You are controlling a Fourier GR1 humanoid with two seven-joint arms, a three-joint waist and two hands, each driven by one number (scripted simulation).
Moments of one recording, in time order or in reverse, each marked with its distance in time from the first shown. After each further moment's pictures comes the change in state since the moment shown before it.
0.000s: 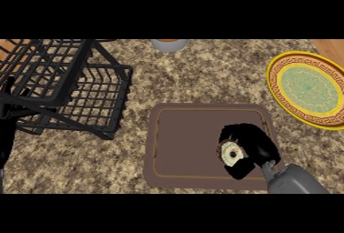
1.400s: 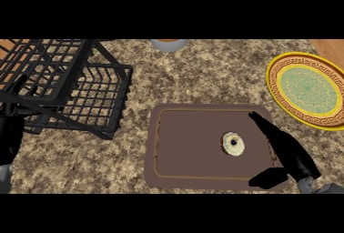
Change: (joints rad) left arm -0.043 0.012 -0.056 0.058 0.082 0.030 -0.079; right arm 0.182 -0.147 -0.125 -0.143 -0.106 -0.114 -0.098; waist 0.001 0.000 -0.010
